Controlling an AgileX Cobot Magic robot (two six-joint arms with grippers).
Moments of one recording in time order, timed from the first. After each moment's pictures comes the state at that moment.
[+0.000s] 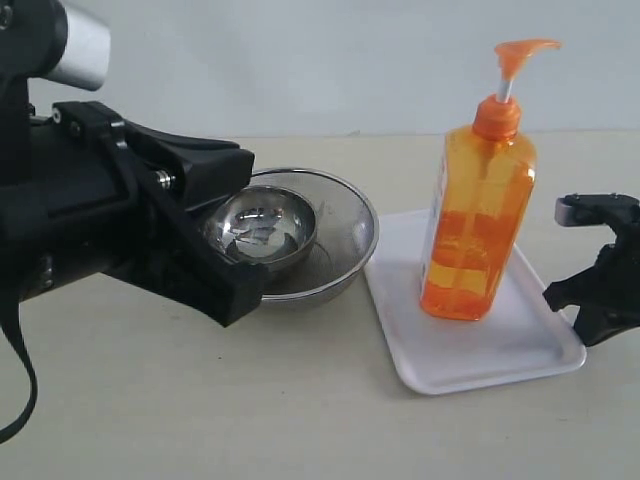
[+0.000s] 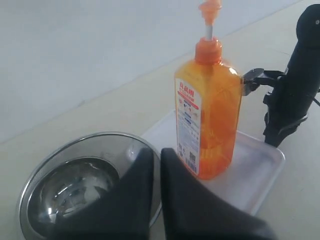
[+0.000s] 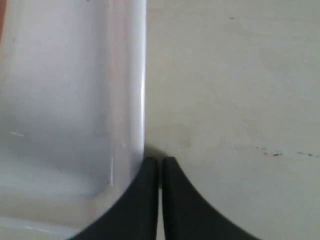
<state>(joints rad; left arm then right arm) -1.12 1.09 -0.68 1.55 0.49 -1.61 -0.06 1.88 -0.96 0.35 0.68 -0.57</state>
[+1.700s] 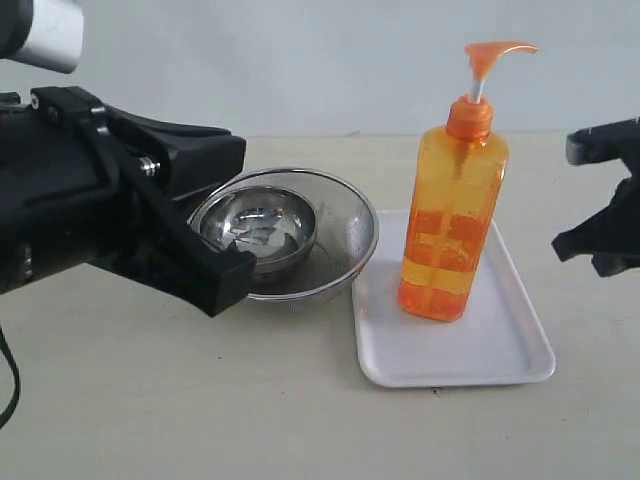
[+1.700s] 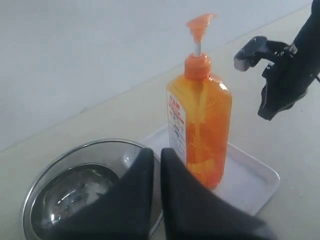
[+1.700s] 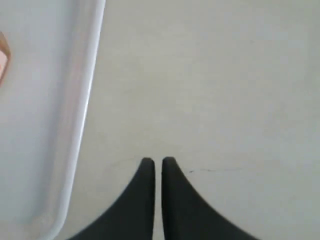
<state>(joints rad) -1.12 1.06 -0.68 1.56 0.49 -1.61 0.03 1.64 -0.96 0.04 0.59 -0.27</state>
